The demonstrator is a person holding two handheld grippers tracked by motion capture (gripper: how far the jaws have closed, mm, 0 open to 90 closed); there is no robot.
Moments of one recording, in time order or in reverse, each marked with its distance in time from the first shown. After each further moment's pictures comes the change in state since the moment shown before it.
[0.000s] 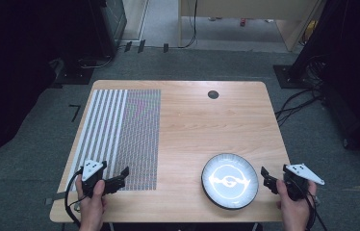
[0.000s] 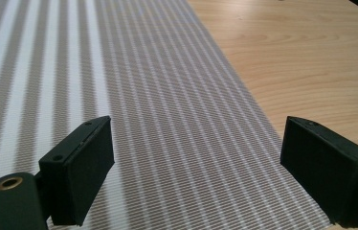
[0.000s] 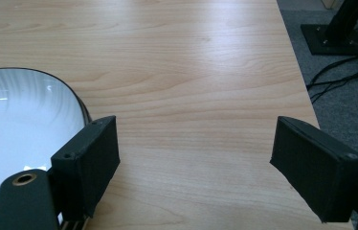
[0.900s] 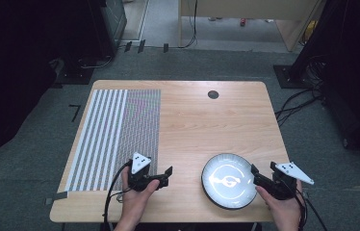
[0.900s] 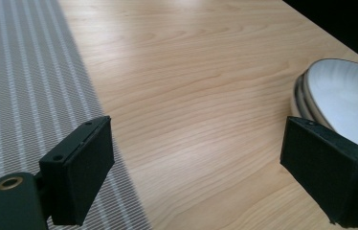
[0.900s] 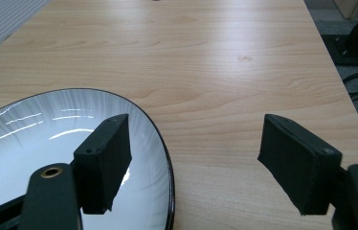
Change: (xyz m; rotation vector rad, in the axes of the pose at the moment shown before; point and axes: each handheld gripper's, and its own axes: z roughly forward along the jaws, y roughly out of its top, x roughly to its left) left arm -0.109 0.015 0.052 0.048 -0.188 0.080; right arm 0.037 0.009 -0.004 -0.028 0.045 -0.004
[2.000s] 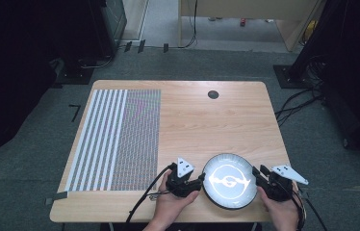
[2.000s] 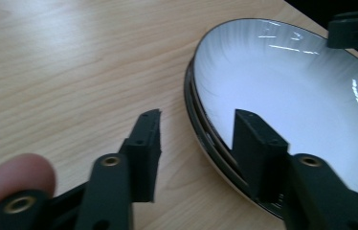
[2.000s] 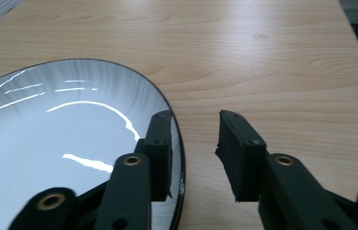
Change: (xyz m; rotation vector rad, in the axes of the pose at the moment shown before) left arm -0.083 -0.002 0.051 0.115 -0.127 0.100; right arm 0.002 -0.011 0.007 0.054 0.031 -0.028
